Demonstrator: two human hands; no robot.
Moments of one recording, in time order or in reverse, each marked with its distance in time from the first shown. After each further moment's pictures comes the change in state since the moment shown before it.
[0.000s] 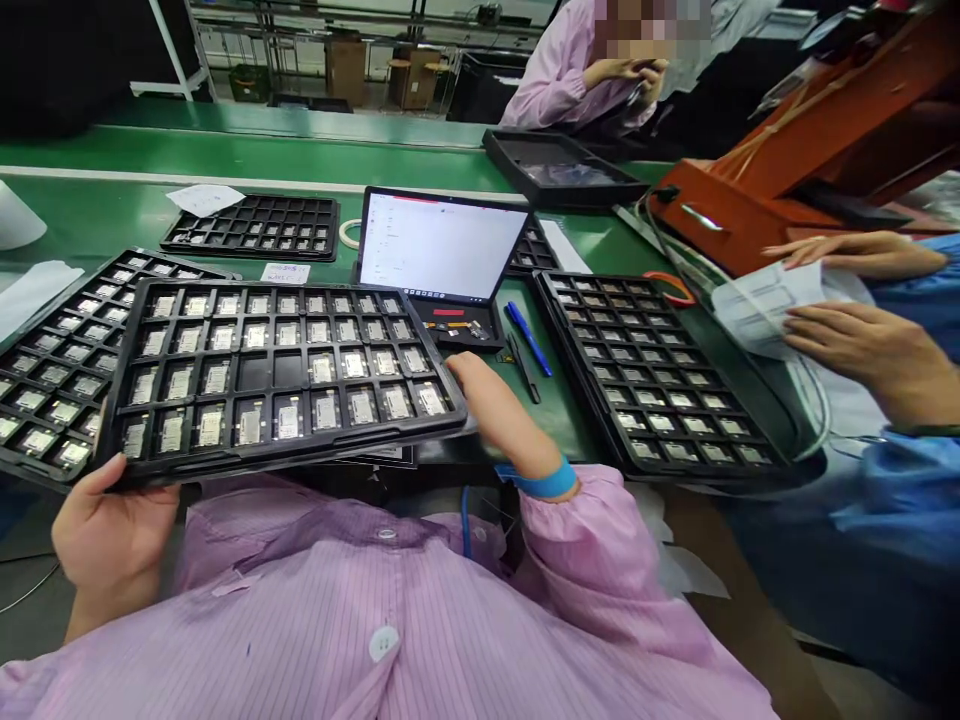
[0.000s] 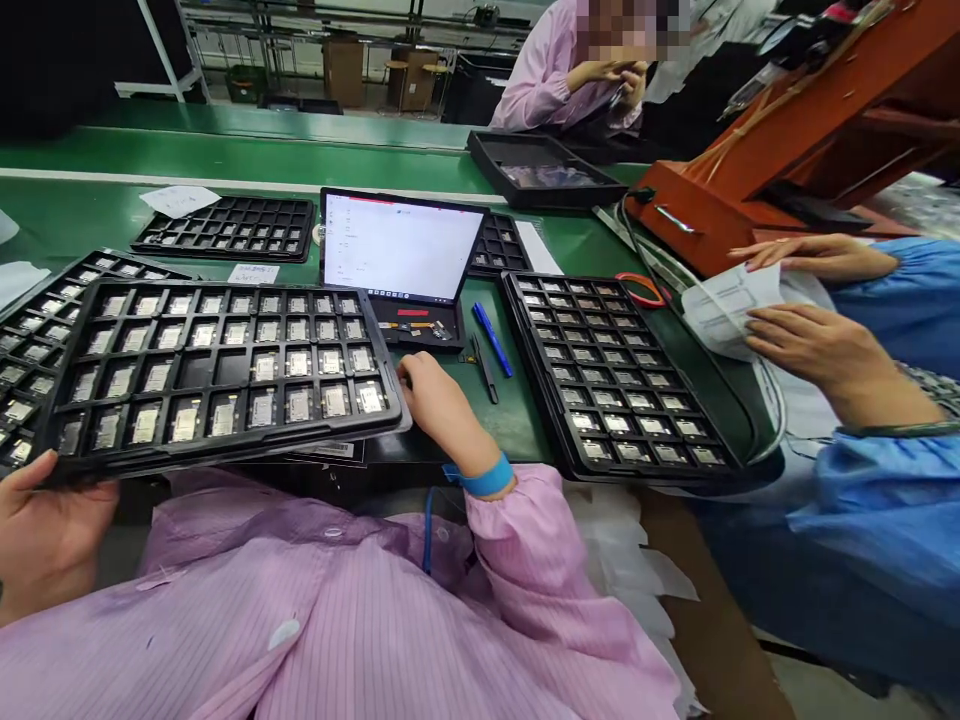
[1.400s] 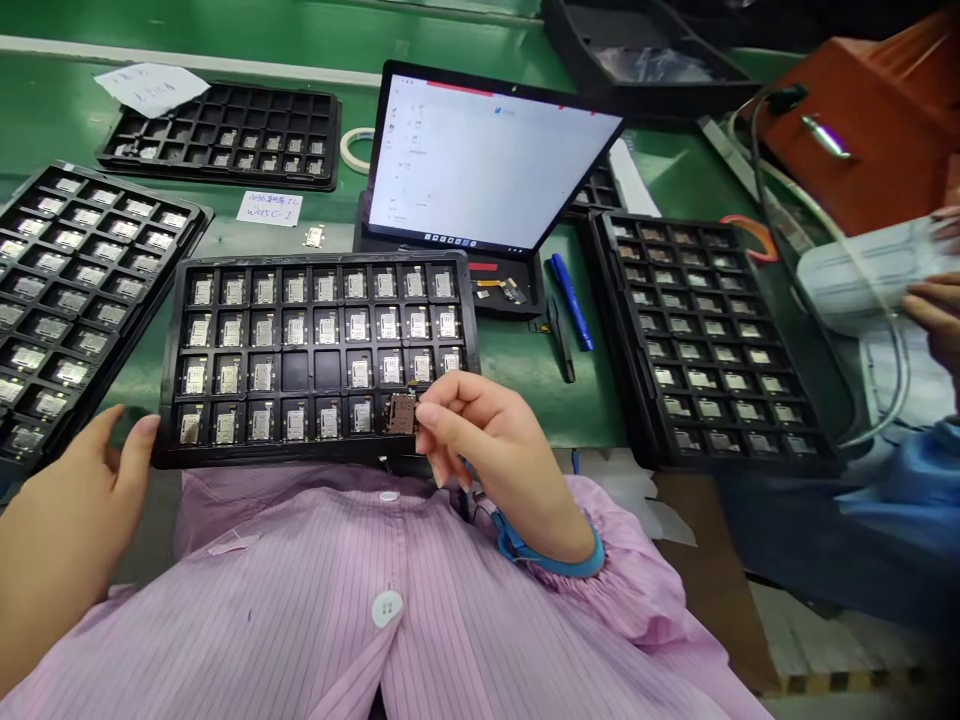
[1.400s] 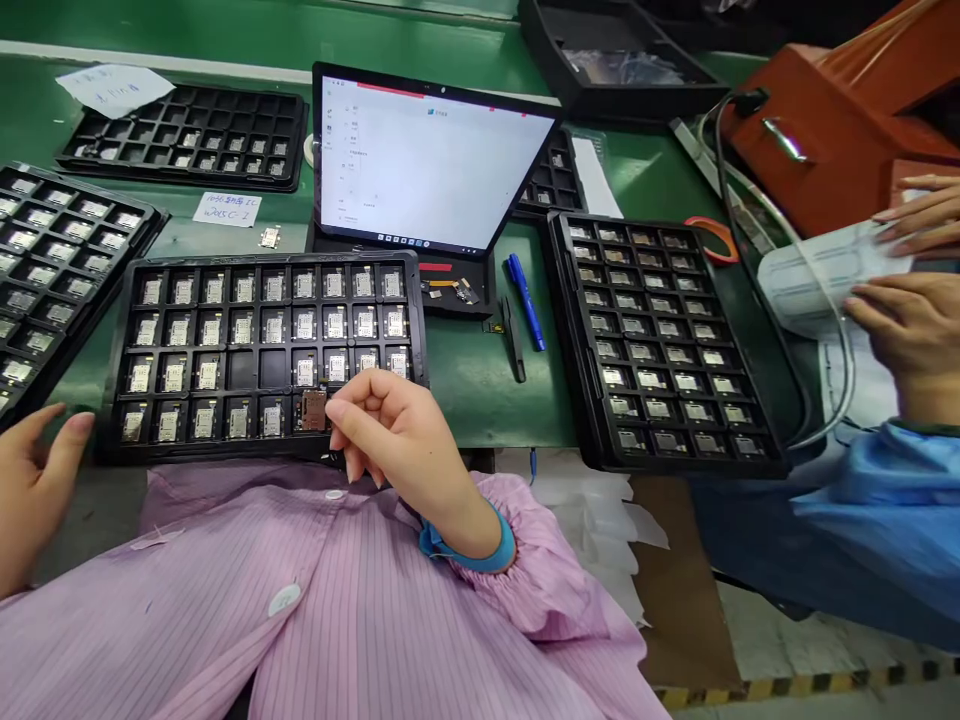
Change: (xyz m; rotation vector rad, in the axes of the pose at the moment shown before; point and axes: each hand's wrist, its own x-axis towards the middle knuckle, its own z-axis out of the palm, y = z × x) left_hand 0.010 0.040 0.011 1.714 -0.158 -0.066; right_hand -0.035 -0.087 -0.010 1.236 -0.239 0.359
